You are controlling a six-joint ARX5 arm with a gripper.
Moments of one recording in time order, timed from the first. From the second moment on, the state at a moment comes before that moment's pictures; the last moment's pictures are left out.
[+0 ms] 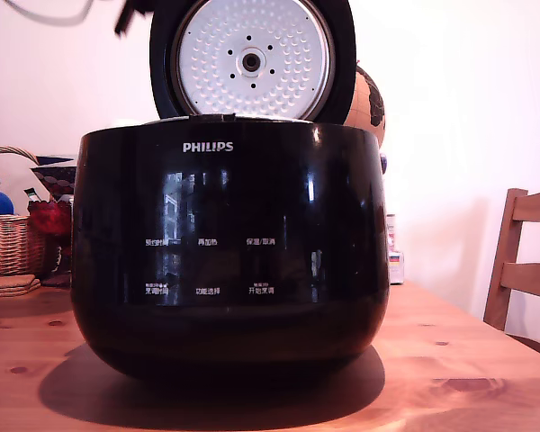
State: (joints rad) arm -0.21 1.96 2.15 -0.54 0.77 -0.39
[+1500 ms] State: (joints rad) arm -0.38 1.97 2.16 -1.29 0.71 0.09
